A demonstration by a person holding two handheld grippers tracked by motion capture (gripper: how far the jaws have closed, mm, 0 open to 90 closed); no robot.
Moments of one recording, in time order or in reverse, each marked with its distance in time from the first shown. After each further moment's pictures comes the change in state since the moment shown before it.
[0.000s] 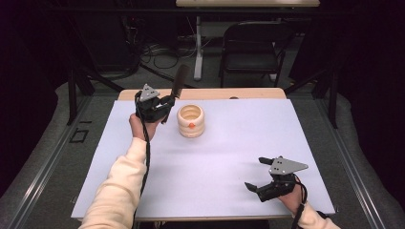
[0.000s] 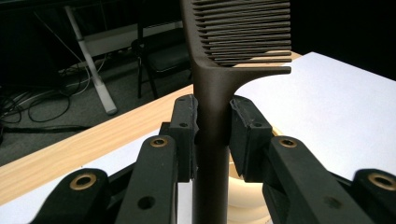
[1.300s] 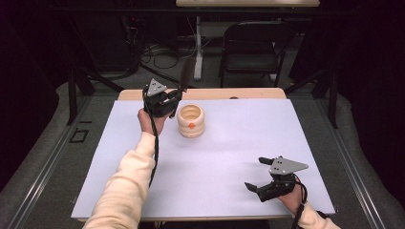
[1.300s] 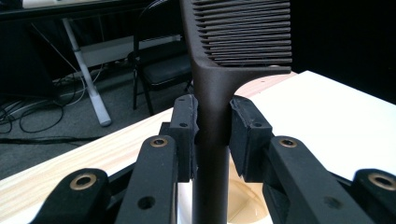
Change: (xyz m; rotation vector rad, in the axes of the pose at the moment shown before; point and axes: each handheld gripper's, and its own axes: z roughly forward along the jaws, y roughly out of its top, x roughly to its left) left arm -0.008 0.014 0.021 -0.050 -0.013 -0.022; right arm 0.000 0.000 0.000 -0.001 0.003 0.003
